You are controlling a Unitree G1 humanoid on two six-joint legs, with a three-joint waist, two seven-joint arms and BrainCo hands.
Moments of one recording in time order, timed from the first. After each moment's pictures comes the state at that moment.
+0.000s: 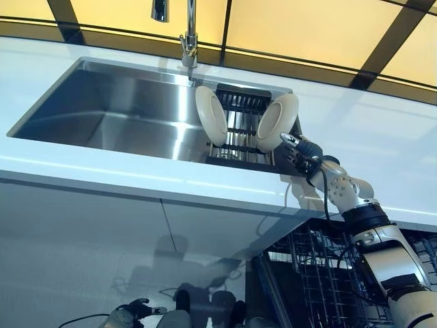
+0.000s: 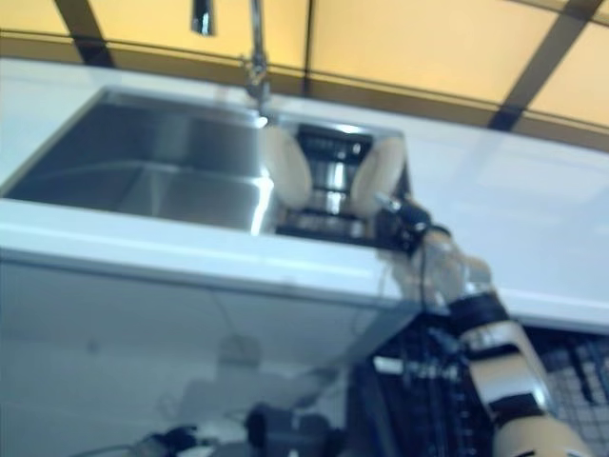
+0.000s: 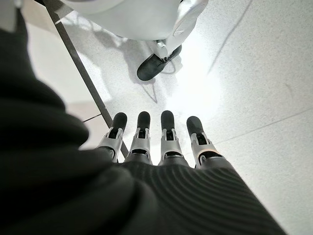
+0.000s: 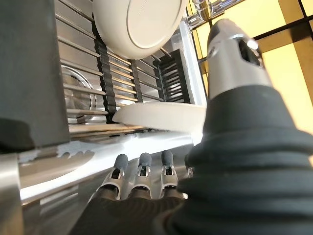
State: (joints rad) left arm -0.06 0.38 -0.37 1.13 0.09 0.09 -0.08; right arm -0.75 -0.53 0.21 0.54 1.01 0.37 -0.25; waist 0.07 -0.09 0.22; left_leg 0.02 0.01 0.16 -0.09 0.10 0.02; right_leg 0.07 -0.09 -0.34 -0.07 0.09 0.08
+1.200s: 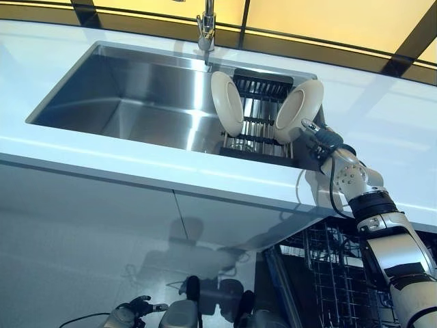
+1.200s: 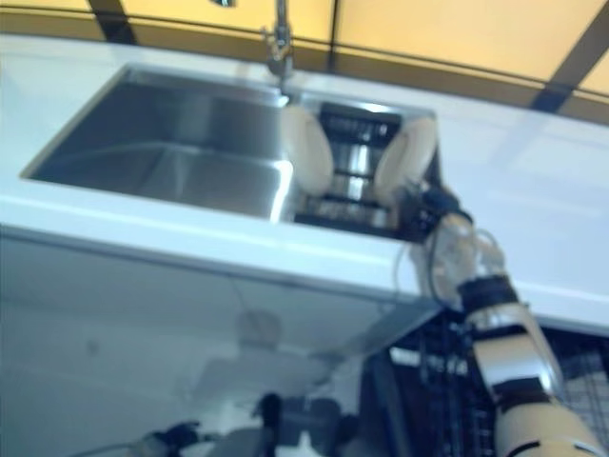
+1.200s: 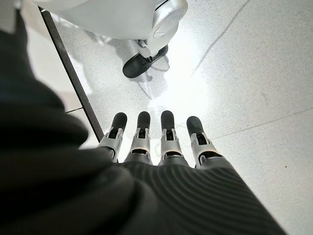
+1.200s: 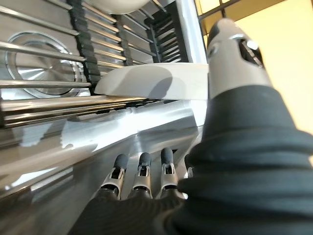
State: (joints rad) left arm -0.06 0.38 -0.39 1.12 0.04 0.07 -0.08; right arm -0.86 -0.56 0.17 0.69 1.02 0.29 -0.40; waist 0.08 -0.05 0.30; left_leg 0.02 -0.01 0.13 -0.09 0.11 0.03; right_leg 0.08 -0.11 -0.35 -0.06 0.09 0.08
